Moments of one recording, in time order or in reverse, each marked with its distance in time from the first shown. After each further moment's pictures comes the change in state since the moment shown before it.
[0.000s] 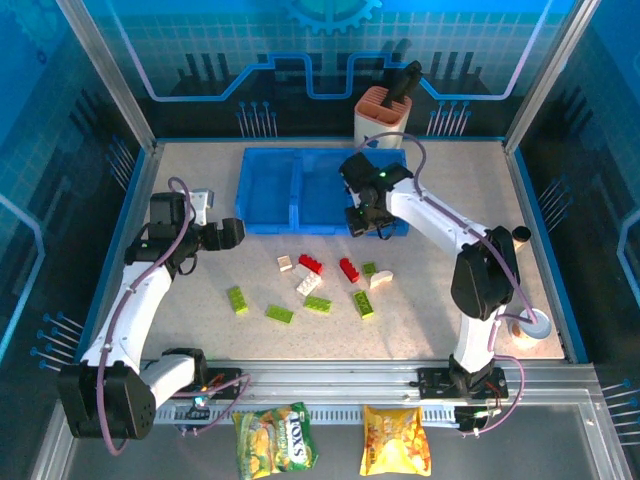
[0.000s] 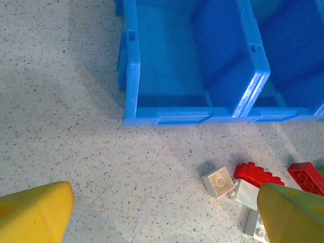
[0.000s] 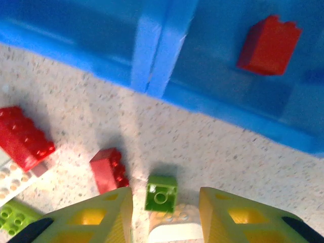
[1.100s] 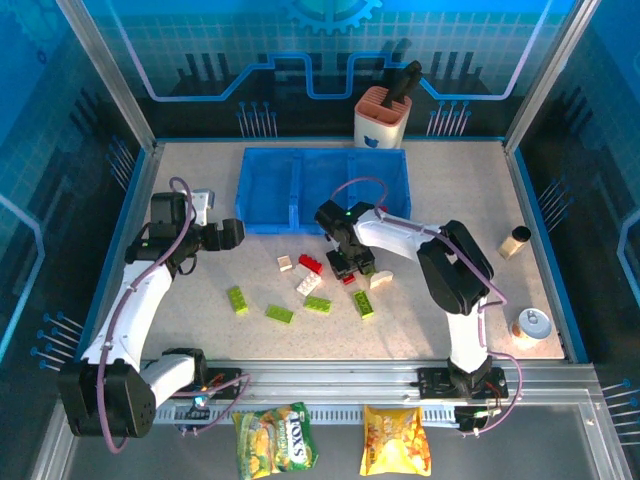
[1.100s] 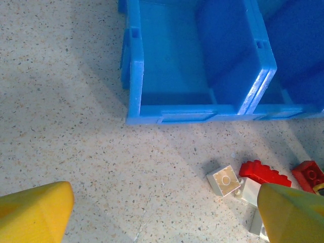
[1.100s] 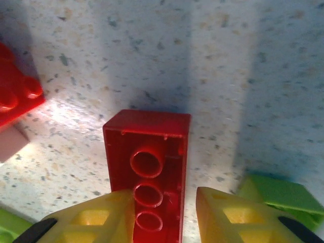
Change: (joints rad) left arm 0.000 0.009 0.000 -0.003 -0.011 0.018; right arm 0.133 0.131 -0.214 0.158 -0.084 0.053
